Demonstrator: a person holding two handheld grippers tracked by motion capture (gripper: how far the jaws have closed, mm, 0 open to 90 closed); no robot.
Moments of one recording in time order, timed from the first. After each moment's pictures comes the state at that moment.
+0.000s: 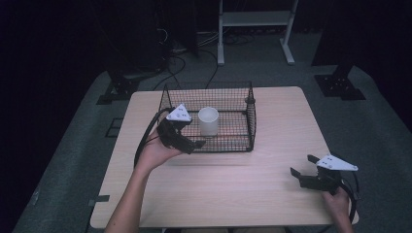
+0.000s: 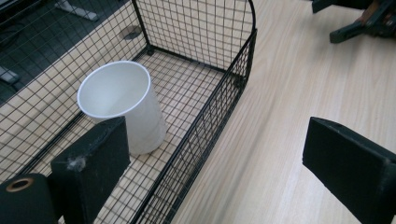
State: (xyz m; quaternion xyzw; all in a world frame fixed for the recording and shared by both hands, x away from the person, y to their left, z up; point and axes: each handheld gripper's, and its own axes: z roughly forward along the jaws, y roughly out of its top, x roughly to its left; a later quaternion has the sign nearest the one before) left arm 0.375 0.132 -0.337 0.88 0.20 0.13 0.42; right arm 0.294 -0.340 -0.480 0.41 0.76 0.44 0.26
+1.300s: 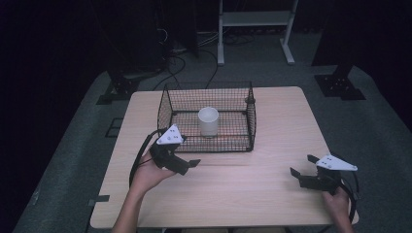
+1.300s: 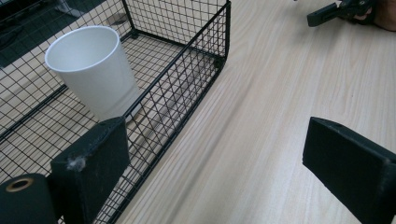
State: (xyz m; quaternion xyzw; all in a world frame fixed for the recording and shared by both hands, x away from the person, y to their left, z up) left arm 0.331 0.151 -0.366 0.87 0.20 0.14 0.43; right arm 0.294 -0.339 -0.480 0.41 0.76 0.43 0.26
